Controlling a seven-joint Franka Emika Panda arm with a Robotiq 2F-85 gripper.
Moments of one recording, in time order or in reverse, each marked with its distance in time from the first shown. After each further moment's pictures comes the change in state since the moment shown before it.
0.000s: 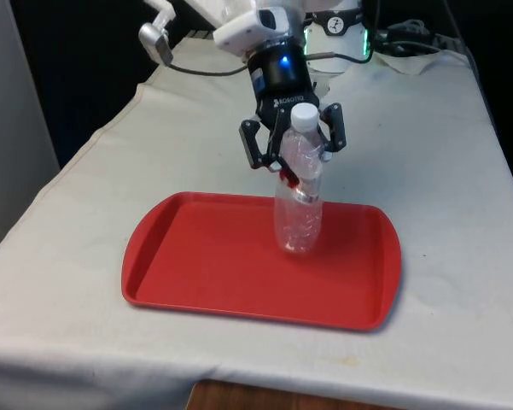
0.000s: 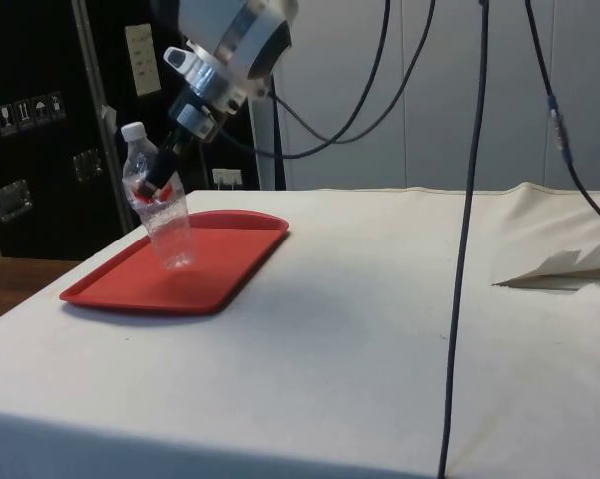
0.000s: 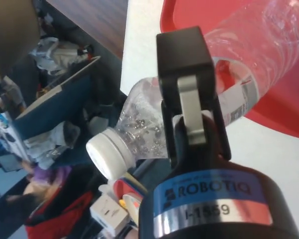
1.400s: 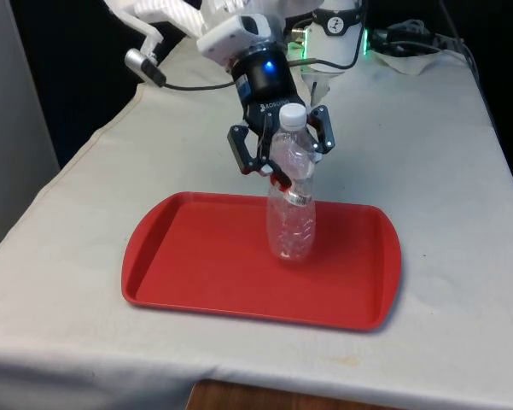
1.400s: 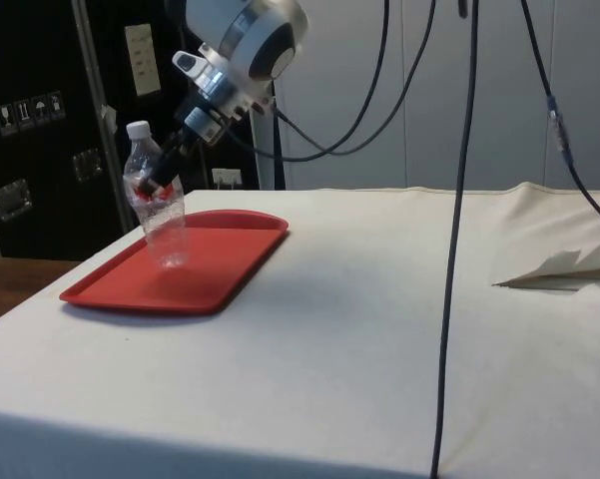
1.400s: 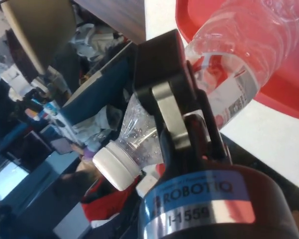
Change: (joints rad) arm -0.033 0.024 -0.030 0.025 0.140 -0.130 -0.205
